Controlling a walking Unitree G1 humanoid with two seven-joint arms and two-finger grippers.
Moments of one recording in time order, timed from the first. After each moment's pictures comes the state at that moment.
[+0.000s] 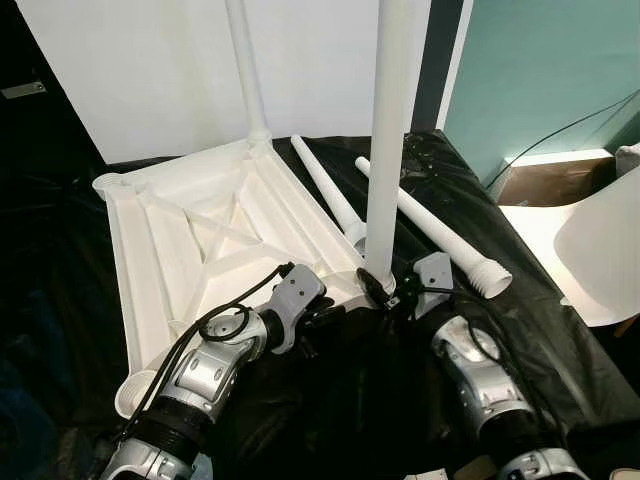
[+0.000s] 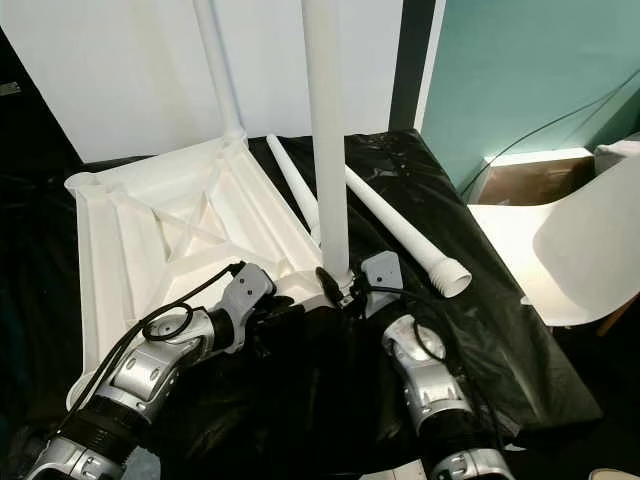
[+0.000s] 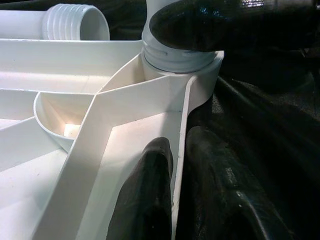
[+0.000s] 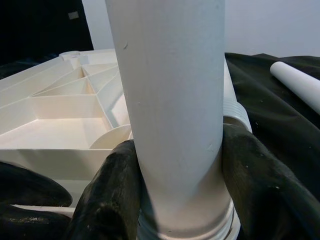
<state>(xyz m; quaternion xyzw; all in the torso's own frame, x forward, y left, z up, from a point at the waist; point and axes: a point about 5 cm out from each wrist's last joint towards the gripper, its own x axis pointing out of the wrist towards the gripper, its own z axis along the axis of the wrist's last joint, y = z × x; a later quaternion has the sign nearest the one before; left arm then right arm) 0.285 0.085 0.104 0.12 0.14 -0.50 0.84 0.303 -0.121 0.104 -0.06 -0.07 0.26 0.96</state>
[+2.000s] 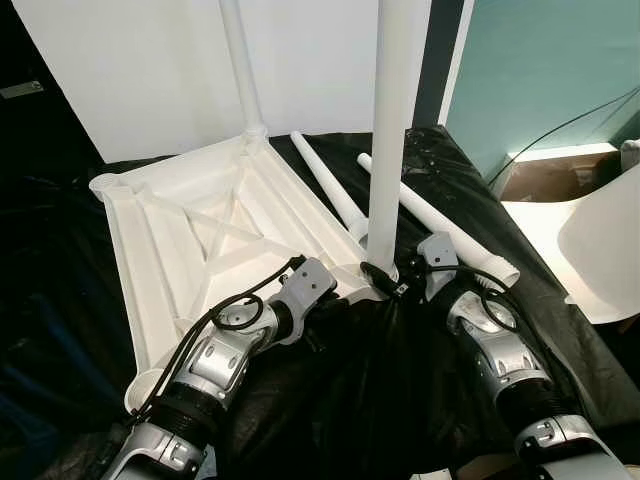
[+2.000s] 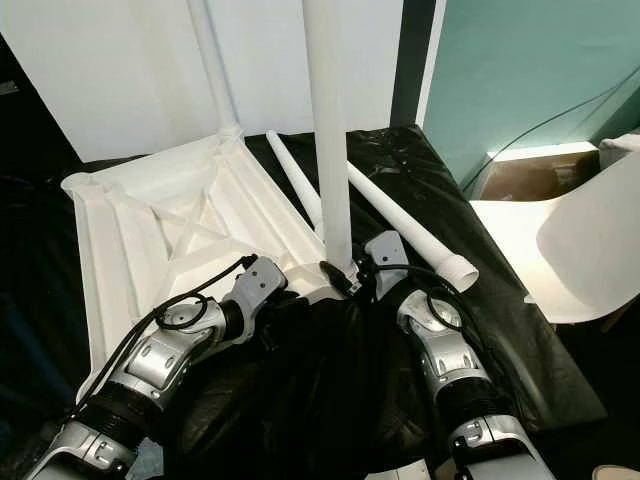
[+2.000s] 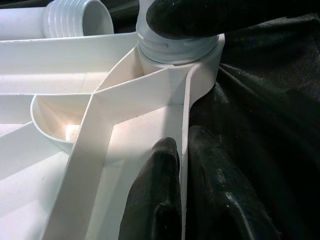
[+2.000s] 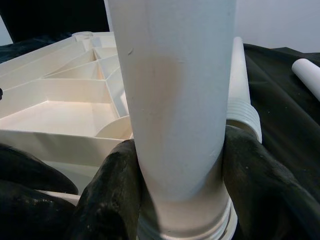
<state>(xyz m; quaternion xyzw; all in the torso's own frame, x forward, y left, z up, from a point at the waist) 0.295 0.077 0.104 0.16 0.16 -0.49 0.84 0.321 -0.131 0.118 -0.10 -0.05 0.32 0.94</state>
